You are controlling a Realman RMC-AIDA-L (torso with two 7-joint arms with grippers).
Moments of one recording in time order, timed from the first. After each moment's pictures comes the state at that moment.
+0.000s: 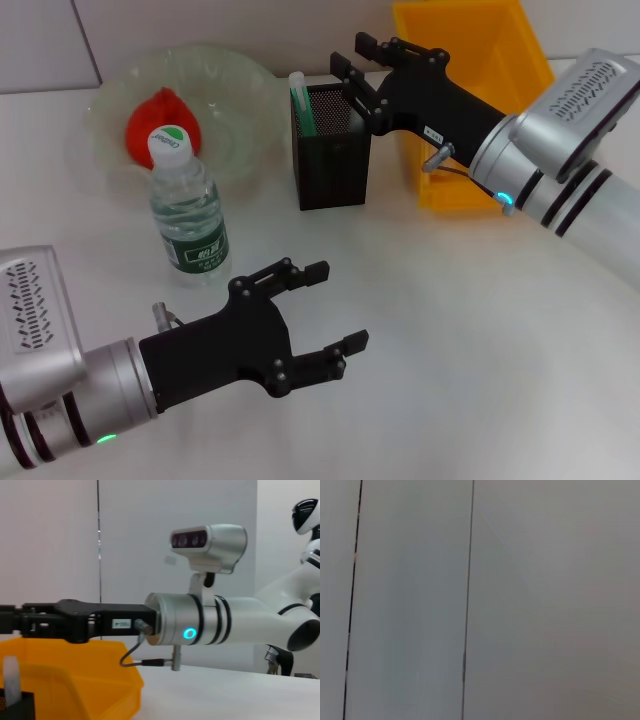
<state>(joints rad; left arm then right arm) -0.30 -2.08 1.75 0.57 0.94 1.28 -0.78 0.78 2.09 -0.60 0.03 -1.27 -1.21 0.42</state>
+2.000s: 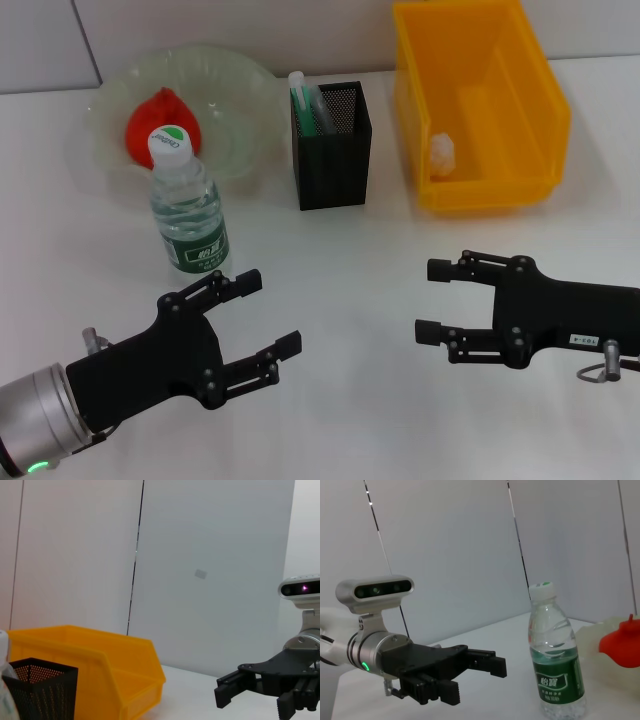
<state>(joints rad) -0.27 -2.04 1.62 0.45 0.96 1.43 -0.81 0.36 2.08 -0.74 -0.57 -1.87 -1.68 1.11</state>
